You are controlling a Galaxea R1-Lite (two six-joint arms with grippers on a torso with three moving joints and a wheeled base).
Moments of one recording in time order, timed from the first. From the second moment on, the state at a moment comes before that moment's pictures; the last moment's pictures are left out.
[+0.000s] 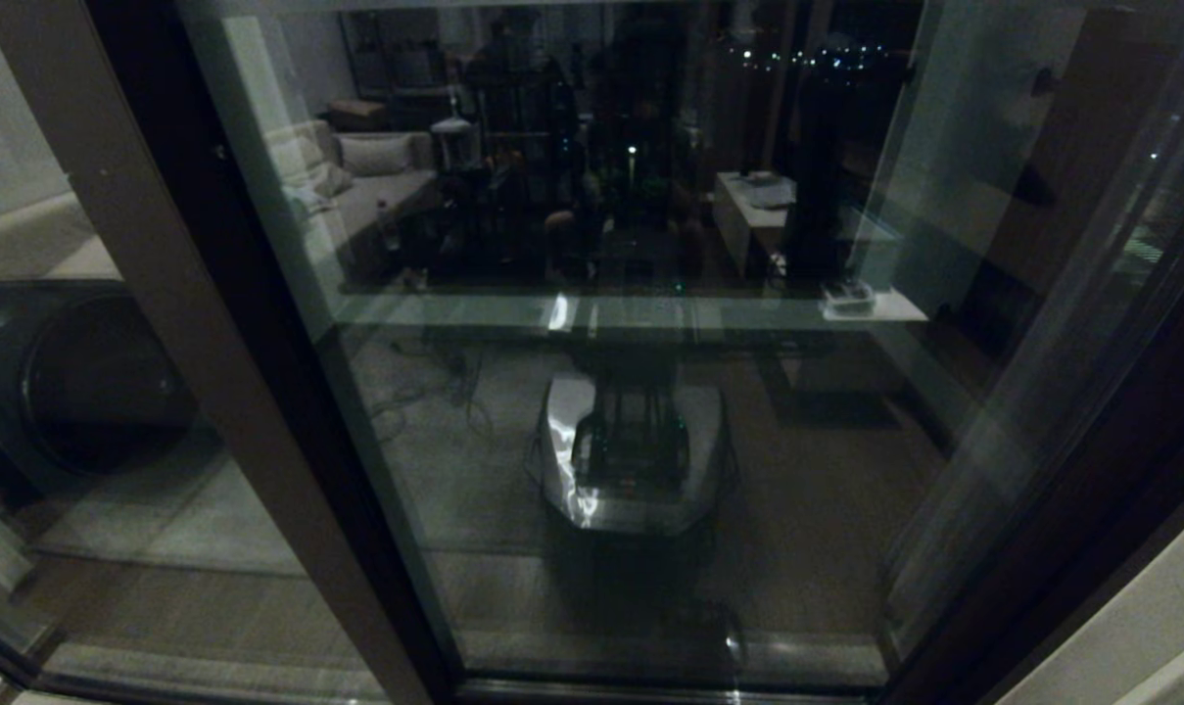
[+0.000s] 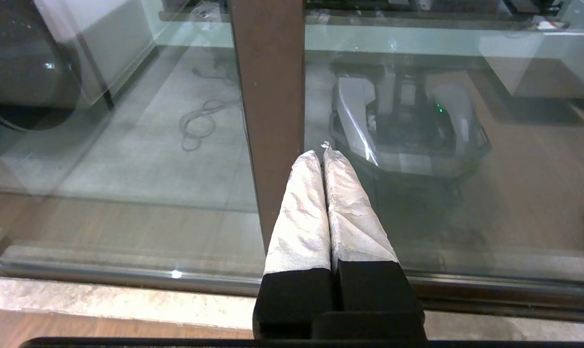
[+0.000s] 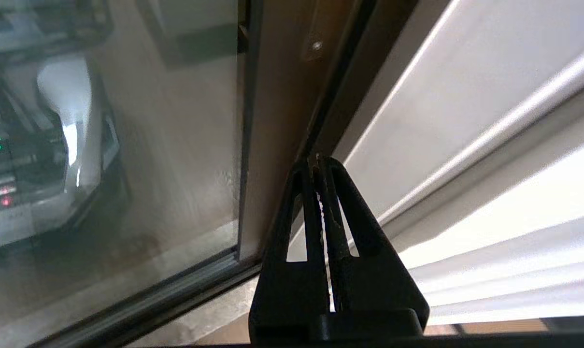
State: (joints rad) left arm 0.00 0.00 0.00 0.01 0.00 0.01; right arm -0.25 1.23 -1.09 0.20 -0.33 -0.03
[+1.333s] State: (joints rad) left arm 0.00 0.00 0.00 0.01 0.00 0.00; right arm -0.49 1.34 -1.33 0.22 -0.05 -0.17
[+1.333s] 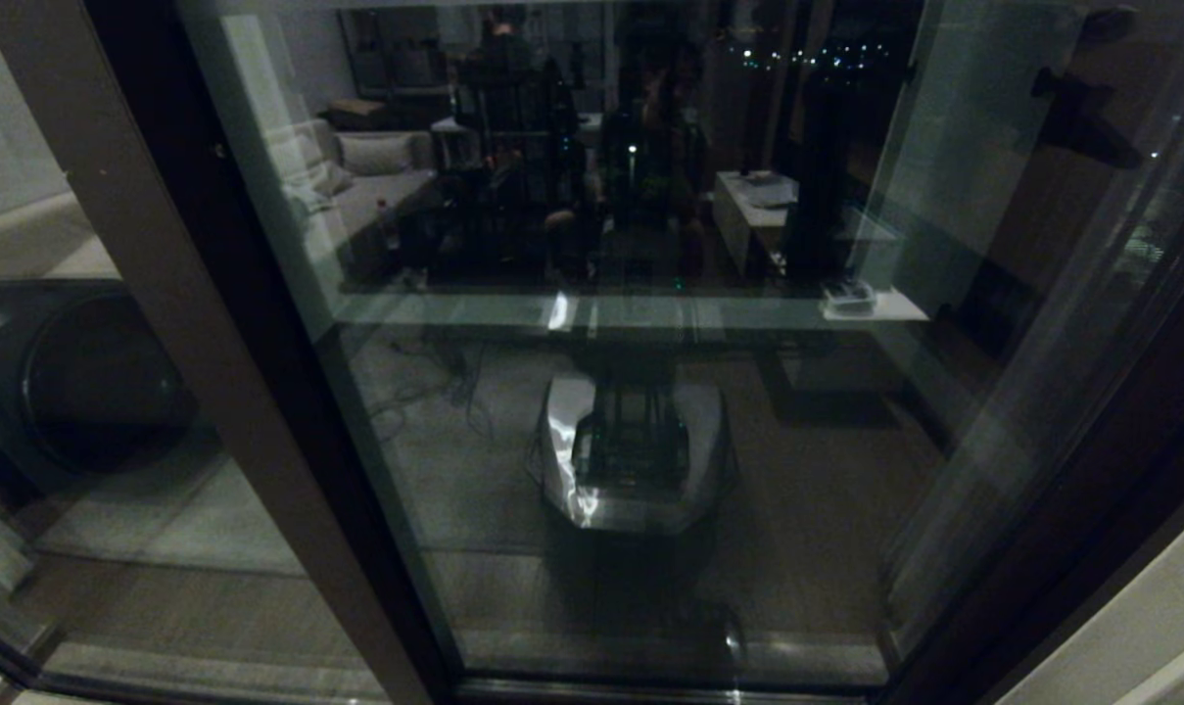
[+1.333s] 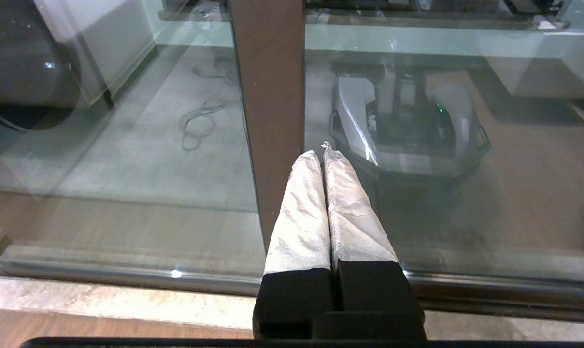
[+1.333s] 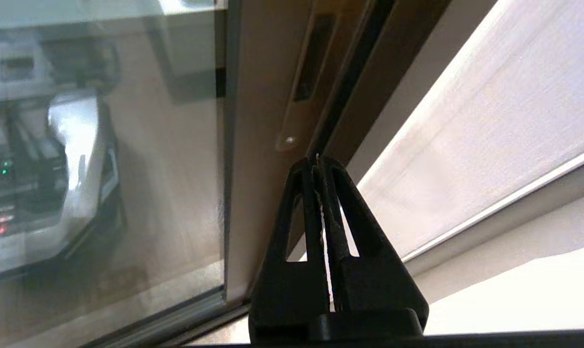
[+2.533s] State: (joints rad) left arm 0.00 0.00 0.00 0.01 0.00 0.01; right arm -0.73 1.52 -1.47 0.25 0.47 -0.17
